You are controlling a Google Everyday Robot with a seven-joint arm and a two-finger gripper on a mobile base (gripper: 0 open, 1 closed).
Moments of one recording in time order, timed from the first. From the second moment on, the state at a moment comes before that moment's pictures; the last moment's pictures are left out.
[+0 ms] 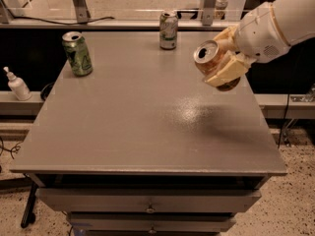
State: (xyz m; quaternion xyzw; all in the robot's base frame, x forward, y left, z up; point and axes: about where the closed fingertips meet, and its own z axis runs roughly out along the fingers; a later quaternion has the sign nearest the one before) arm 0.532 -0.123 0.958 -0.67 0.64 0.11 0.37
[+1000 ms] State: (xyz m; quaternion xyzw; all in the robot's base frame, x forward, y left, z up) arm 0.555 -0.095 0.899 -0.74 0.64 -0.05 0.20
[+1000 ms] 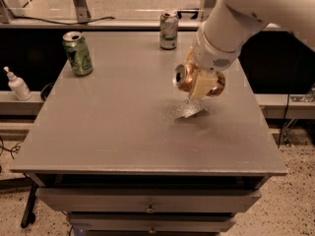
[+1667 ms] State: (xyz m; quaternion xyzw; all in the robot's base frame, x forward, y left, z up) arm 0.561 -0.099 0.850 -0.74 0.66 -0.04 0.13
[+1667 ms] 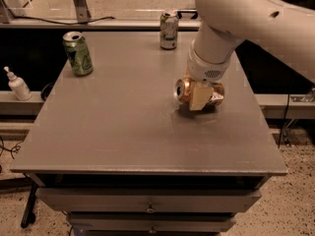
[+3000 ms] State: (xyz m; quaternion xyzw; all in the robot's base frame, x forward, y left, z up) arm 0.549 -0.094 0.852 -0.74 0.66 0.00 0.14
